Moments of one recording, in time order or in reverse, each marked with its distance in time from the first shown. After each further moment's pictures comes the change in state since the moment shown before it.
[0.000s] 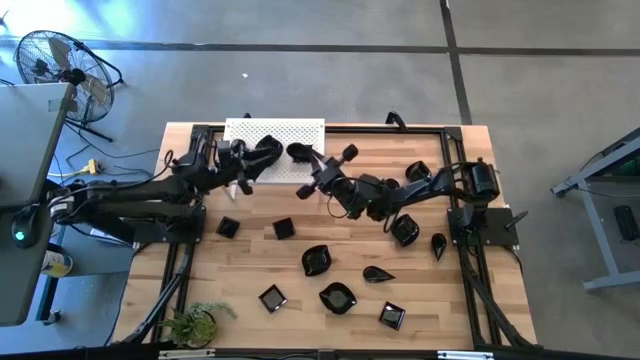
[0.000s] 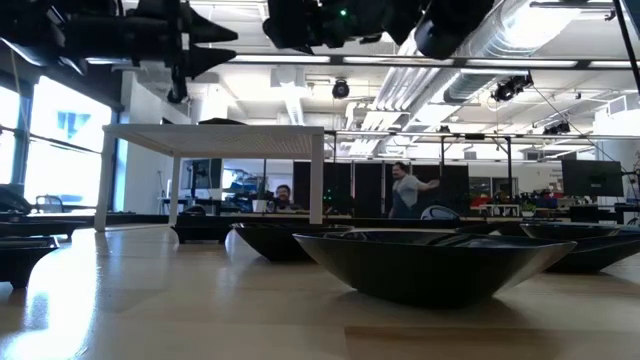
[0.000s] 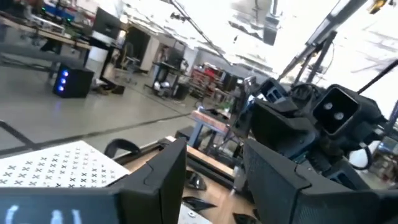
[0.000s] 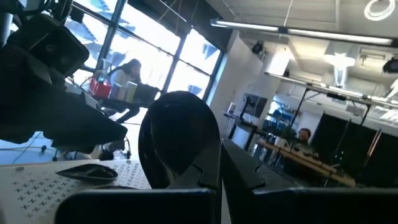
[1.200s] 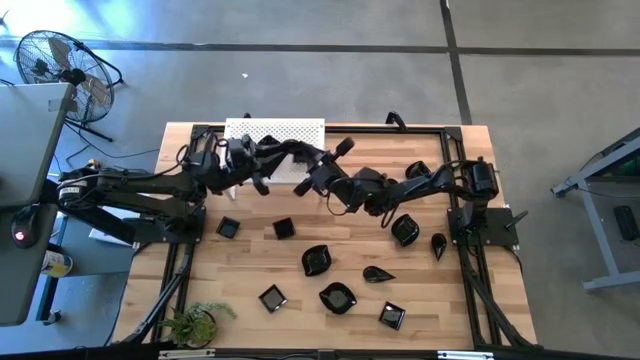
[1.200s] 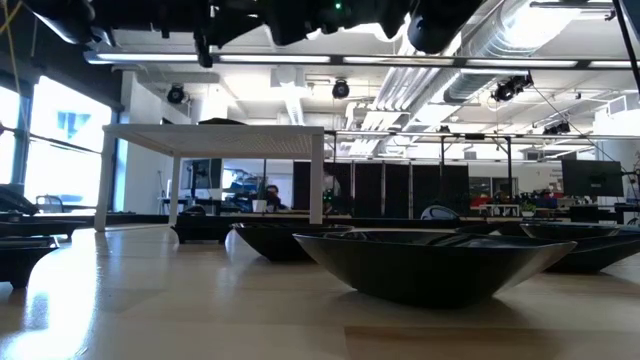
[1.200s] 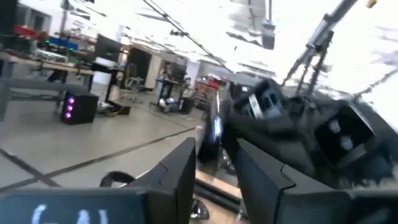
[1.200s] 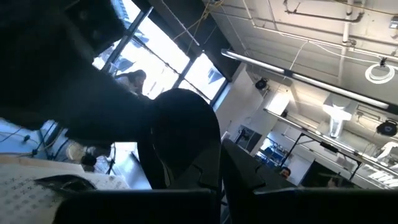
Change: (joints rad) left arm -0.140 0.189 0.190 0.057 -0.155 0.140; right arm -0.023 0.000 0.048 0.000 -0.133 -0.226
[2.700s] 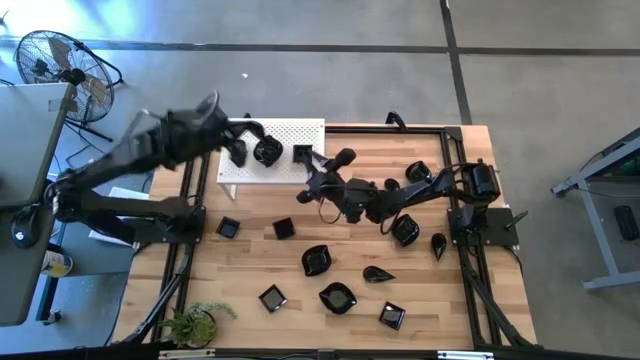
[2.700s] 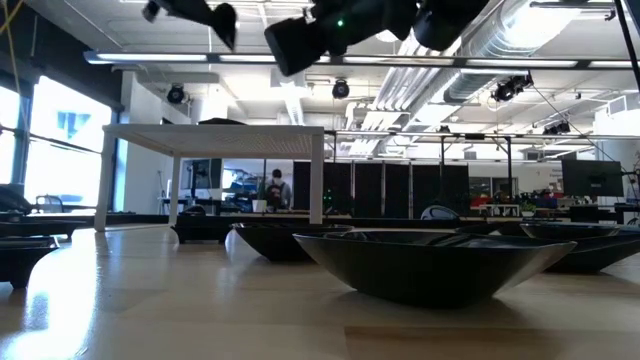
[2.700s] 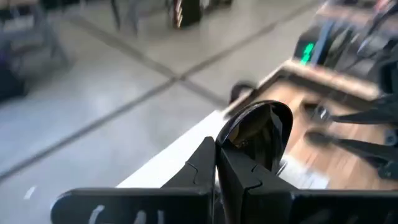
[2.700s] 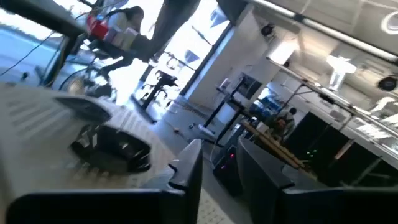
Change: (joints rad) left arm 0.180 -0.109 0.667 -1.447 -0.171 0.108; right arm 0.049 -0.002 -0.019 -0.248 0.232 0.143
